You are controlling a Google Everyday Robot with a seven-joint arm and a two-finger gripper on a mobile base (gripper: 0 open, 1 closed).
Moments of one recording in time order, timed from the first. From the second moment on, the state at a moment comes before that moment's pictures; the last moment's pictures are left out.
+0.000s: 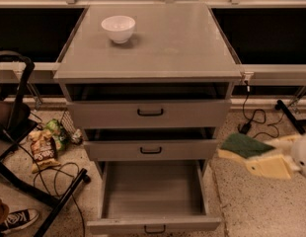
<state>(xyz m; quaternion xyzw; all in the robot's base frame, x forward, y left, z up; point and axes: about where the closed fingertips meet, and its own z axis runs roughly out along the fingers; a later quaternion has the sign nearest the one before) 0.401 -0.251 0.827 -0.29 0.89 0.09 0.33</state>
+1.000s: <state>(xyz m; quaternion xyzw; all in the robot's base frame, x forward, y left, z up) 0.443 -0.336 0.734 -0.25 0.90 0.11 0.34</state>
